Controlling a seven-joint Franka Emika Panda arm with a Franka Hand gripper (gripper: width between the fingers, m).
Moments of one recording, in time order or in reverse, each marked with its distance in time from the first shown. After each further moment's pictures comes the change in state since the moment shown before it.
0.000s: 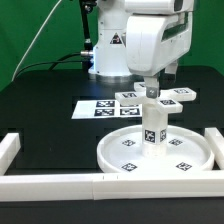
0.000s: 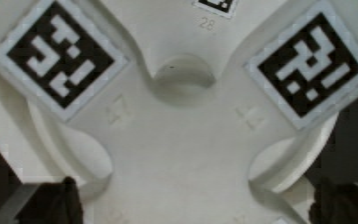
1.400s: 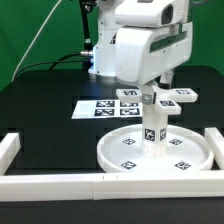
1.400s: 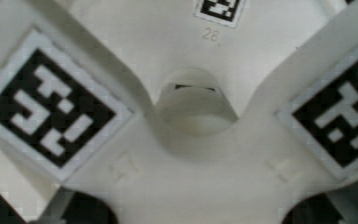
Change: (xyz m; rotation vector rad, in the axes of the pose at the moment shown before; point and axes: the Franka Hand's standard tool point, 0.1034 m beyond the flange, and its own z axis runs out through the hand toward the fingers) arm -0.004 0.001 0.011 0.005 -0.003 0.196
